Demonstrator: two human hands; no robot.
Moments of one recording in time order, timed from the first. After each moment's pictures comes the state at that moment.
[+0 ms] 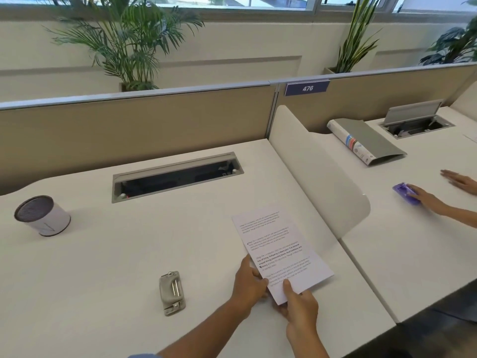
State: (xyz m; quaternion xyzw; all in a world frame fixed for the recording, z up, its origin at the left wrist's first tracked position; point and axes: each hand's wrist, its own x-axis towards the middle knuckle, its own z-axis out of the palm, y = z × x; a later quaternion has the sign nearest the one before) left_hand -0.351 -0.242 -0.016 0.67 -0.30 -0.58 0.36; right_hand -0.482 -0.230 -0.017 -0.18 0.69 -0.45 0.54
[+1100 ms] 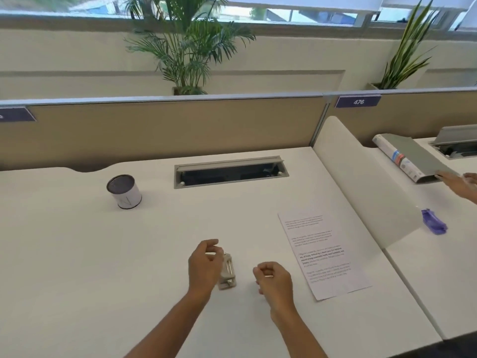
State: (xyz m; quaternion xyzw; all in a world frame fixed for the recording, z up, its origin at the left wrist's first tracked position) left_hand -0.159 -0.137 0.028 0.76 -0.23 -0.32 0.52; right_hand -0.332 -0.178 0.019 -0.48 0.65 -0.27 0.52
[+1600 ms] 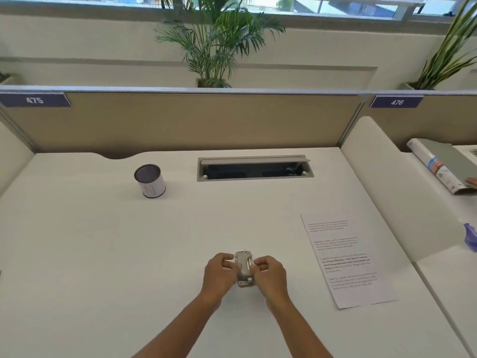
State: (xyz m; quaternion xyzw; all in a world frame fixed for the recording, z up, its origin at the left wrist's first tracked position) left_hand -0.141 -0.113 -0.008 0.76 -0.18 -0.43 0.46; right_hand -0.271 -0.183 -0.006 -0.58 0.63 -0.18 0.48
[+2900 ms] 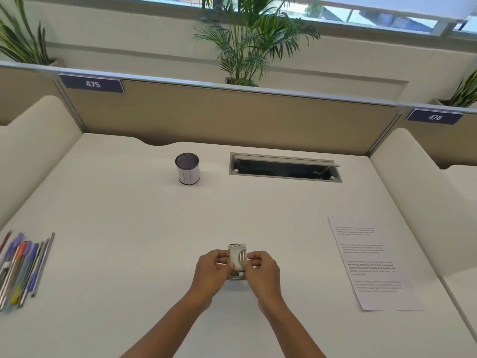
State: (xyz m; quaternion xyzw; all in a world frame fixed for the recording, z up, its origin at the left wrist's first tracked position) left_hand -0.081 -0.017 0.024 0.72 -0.19 -0.41 0.52; right_hand -0.202 -0.102 0.019 -0.61 0.57 -0.20 0.50
